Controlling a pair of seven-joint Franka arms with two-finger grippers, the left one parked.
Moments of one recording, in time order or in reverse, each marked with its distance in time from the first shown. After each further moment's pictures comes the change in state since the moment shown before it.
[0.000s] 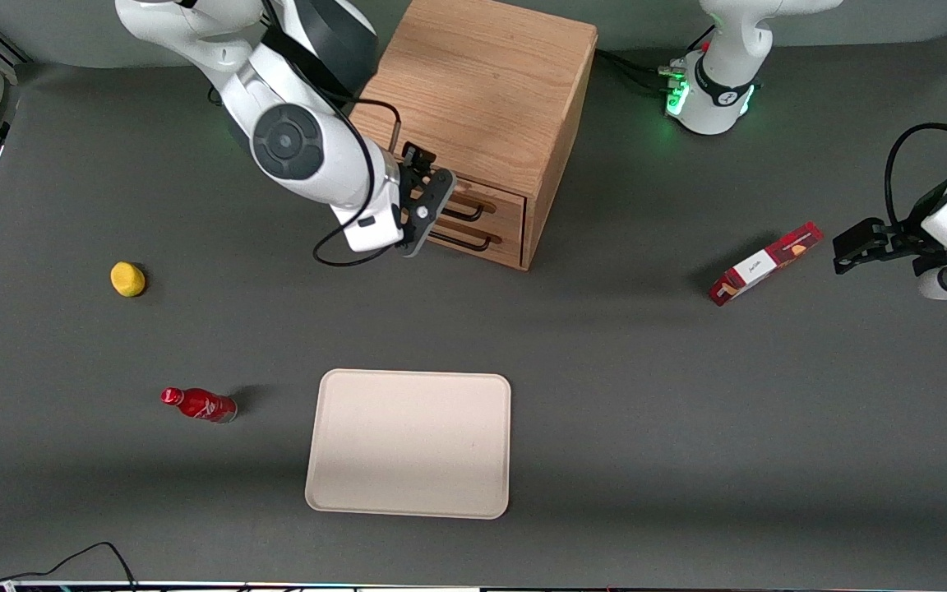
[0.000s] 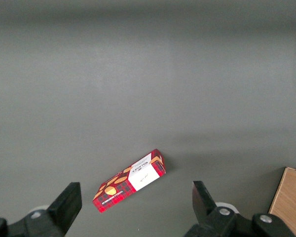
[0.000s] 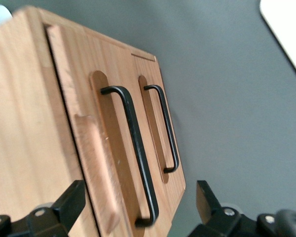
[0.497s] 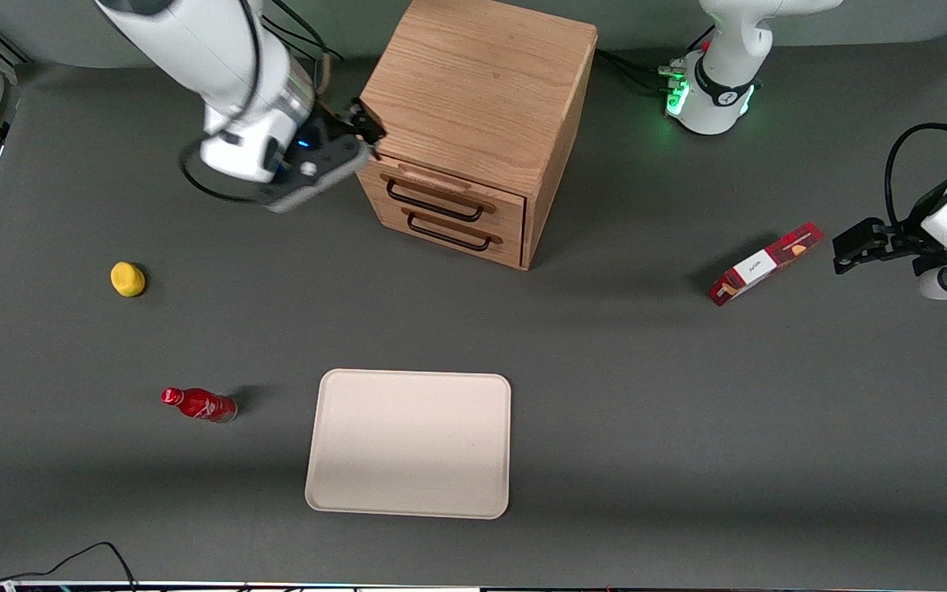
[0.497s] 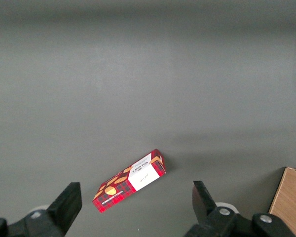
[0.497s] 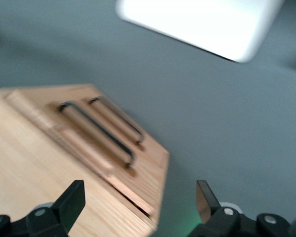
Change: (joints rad) arm -0.016 -0.238 -0.115 0.052 -0.111 -0.168 0.633
